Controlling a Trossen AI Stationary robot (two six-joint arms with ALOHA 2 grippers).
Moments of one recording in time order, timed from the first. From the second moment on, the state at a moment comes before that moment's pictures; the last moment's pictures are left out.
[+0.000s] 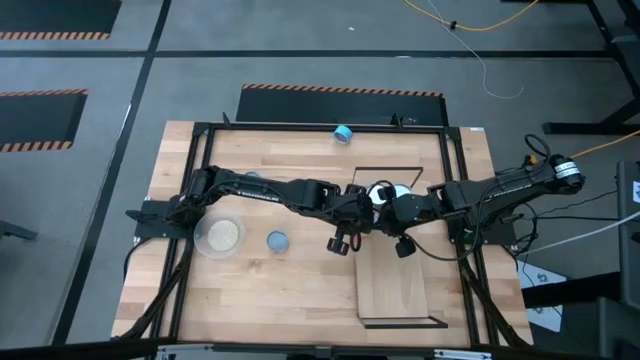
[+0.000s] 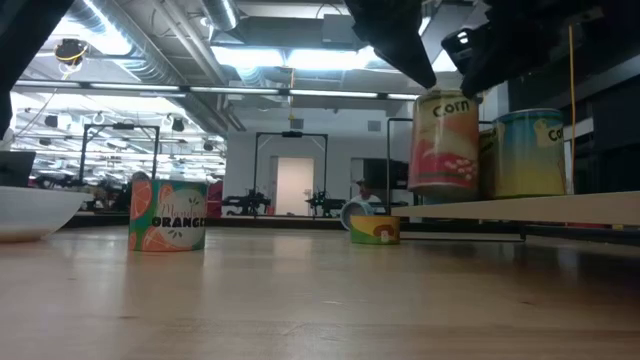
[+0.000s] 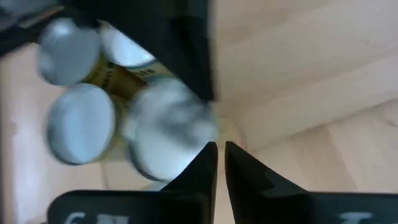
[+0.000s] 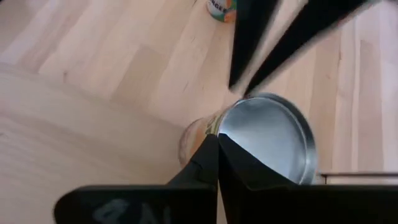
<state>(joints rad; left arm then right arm) -0.11 2.12 2.03 -0.82 -0.10 0.28 0.22 1.17 0.85 -0.51 0.10 -0.22</state>
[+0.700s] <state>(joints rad) -0.11 2.15 2.03 -0.82 -0.09 0.27 0.22 1.17 0.85 -0.62 0.10 -0.22</state>
